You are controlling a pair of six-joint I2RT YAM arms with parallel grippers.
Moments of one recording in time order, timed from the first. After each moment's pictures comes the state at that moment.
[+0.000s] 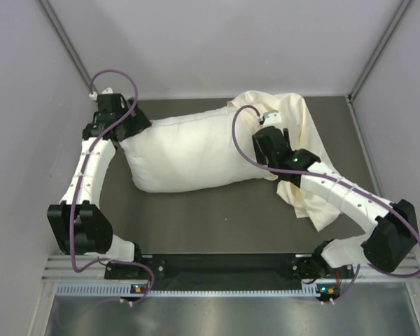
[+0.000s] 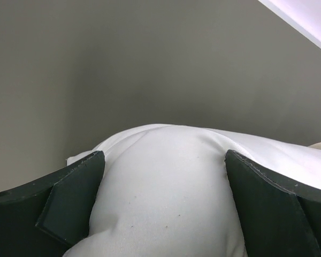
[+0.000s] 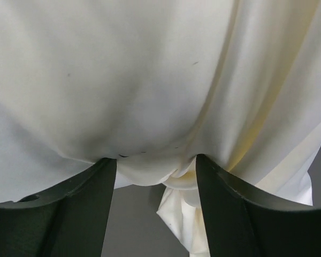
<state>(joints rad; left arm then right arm) 0.00 1.47 1.39 -0.59 -0.05 -0.53 0.70 1.34 1.13 -0.49 0.59 0.22</state>
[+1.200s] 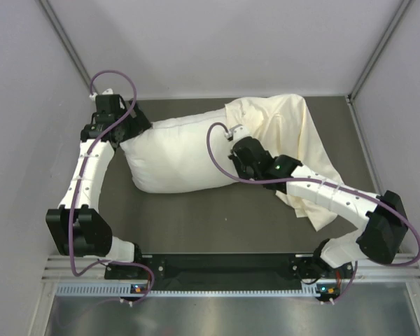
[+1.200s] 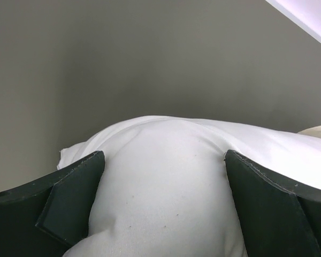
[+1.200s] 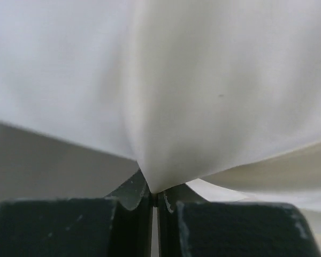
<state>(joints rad) 0.00 1.44 1.39 -0.63 0.00 -0.53 0.87 1.40 1.13 -0.48 0.43 0.20</state>
